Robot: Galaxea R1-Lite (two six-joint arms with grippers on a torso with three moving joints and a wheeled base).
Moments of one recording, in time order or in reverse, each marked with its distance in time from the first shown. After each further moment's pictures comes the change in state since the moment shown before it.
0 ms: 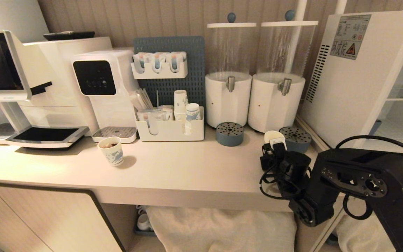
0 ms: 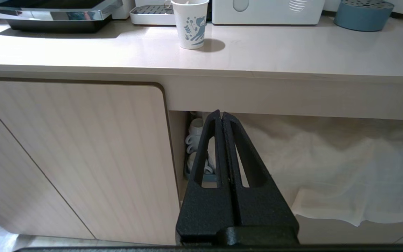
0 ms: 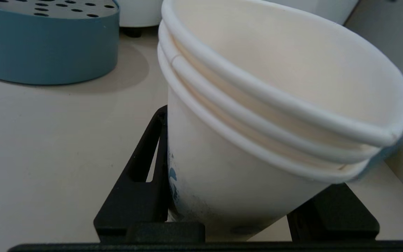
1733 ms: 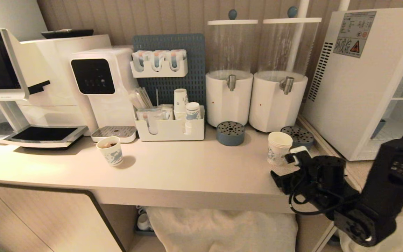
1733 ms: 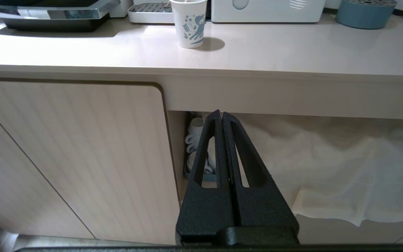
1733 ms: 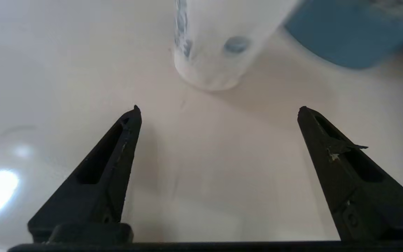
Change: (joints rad) left arm -0.001 0.000 0.000 0.001 0.000 0.000; right arm -0.013 -0.437 0.455 0.253 0.178 0.124
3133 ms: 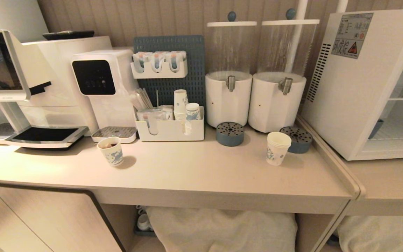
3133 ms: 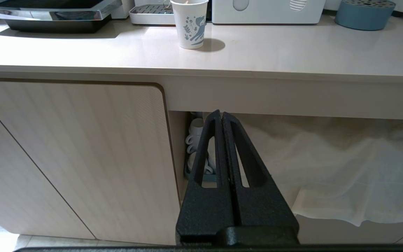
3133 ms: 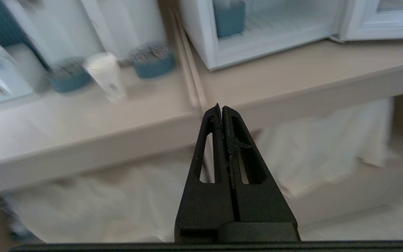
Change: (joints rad) left arm 0.000 0.000 0.000 0.000 0.000 -0.001; right arm -0.308 -2.032 -0.153 1.869 -0.016 0.301
